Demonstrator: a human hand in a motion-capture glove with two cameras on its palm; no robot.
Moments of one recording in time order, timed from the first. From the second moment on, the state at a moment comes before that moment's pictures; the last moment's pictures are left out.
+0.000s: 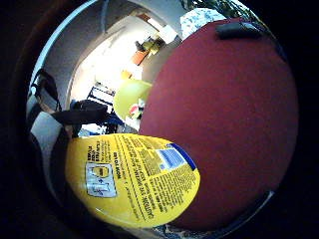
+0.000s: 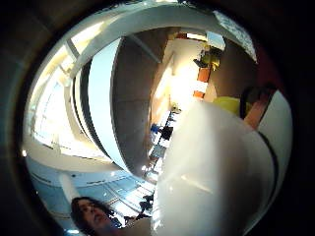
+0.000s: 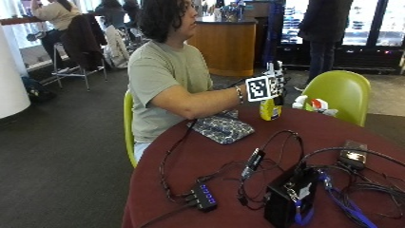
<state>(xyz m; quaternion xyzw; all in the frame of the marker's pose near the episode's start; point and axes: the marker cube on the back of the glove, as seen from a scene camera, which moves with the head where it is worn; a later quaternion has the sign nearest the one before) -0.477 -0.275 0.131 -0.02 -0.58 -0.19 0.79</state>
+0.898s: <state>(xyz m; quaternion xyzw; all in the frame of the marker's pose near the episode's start) -0.351 -0.257 0.057 -0.07 -0.10 -0.27 0.95</state>
